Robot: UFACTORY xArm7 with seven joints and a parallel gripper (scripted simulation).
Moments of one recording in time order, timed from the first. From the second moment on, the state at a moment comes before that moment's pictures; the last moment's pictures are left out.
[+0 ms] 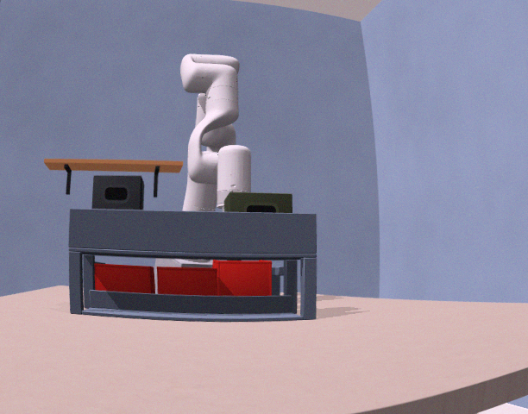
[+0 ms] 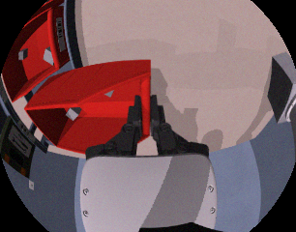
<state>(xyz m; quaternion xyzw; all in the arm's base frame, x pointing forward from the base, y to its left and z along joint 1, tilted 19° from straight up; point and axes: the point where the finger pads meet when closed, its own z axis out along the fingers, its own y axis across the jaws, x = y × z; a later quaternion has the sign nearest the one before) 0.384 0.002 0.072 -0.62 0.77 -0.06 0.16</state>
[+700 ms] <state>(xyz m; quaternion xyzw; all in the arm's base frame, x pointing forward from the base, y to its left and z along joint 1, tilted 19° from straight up) 0.395 -0.001 0.075 -0.62 0.77 -0.06 0.16</state>
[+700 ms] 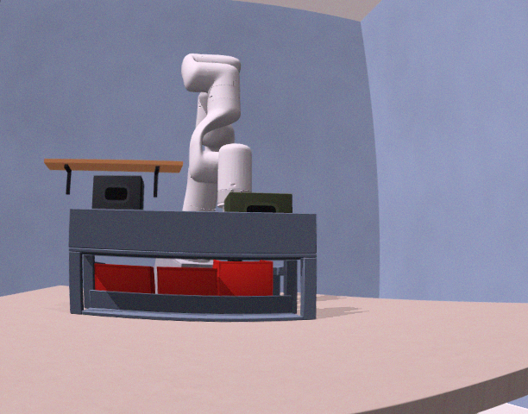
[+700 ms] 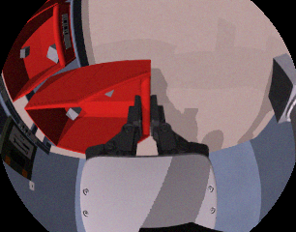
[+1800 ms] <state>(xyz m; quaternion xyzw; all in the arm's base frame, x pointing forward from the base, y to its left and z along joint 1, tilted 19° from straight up) 0.412 -0.005 0.080 -0.62 0.77 -0.06 0.16</state>
